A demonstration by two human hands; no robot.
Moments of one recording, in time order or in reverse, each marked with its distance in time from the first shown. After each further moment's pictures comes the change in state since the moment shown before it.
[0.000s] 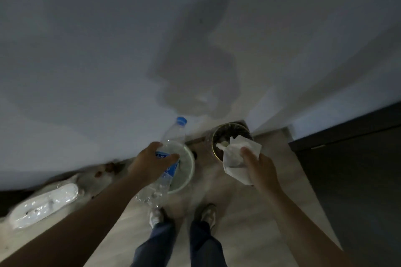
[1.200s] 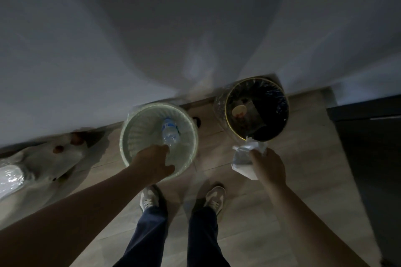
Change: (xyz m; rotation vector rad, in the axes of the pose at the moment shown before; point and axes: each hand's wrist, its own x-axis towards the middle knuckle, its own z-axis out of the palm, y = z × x) left_hand 0.205 -0.158 0.167 0.683 -0.301 0.065; right_hand 0.205 0.233 0.141 -0.384 0.018 0.255
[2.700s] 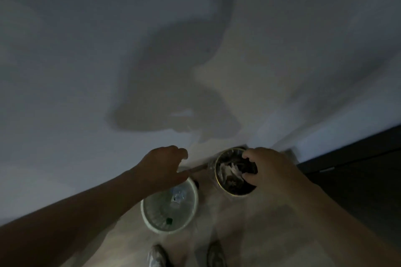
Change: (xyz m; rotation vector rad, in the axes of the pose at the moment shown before) left_hand -0.224 0.073 -0.252 0.221 0.367 0.414; right_hand -0.212 -0.183 -0.245 -0.732 0.020 -0.752
